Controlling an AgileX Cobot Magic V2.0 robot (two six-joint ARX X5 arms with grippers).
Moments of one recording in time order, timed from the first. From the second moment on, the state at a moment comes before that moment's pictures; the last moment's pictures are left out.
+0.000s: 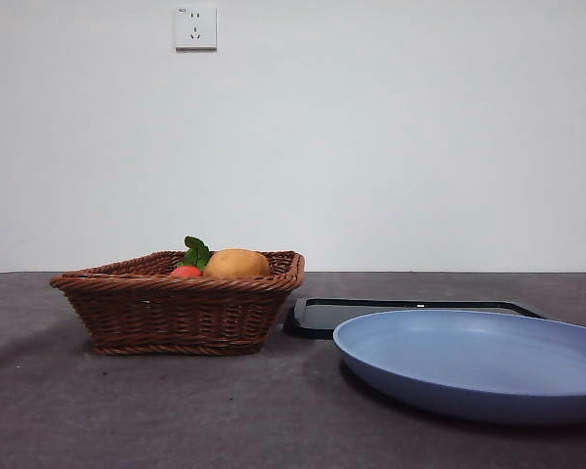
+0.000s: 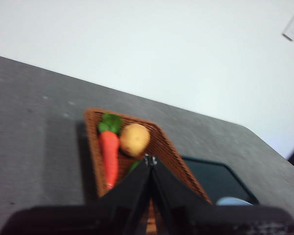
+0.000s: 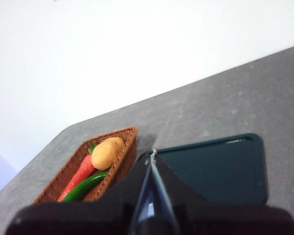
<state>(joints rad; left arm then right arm) 0.04 0.12 0.24 -0.14 0.43 -0.43 0.06 0.13 0.24 -0.13 -0.29 0.41</state>
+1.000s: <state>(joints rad) 0.04 0.54 0.68 -0.76 0.78 0.05 0.09 0.65 0.92 -1.08 -0.42 -0.11</state>
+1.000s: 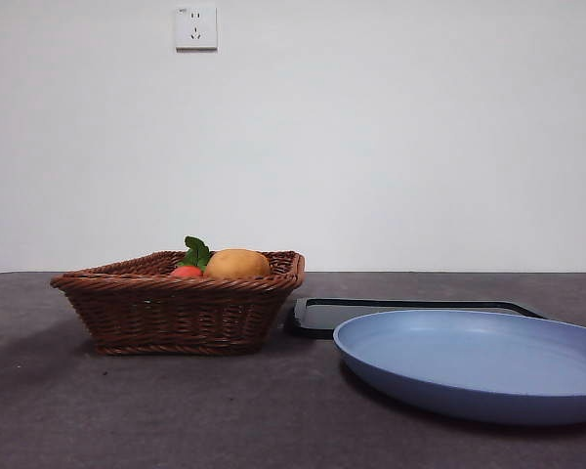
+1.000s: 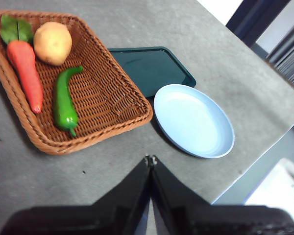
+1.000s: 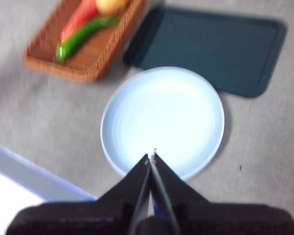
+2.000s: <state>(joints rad) 0.04 0.55 0.68 -0.72 0.78 0.07 0.09 1.08 0.92 -0.91 -0.39 -0.12</state>
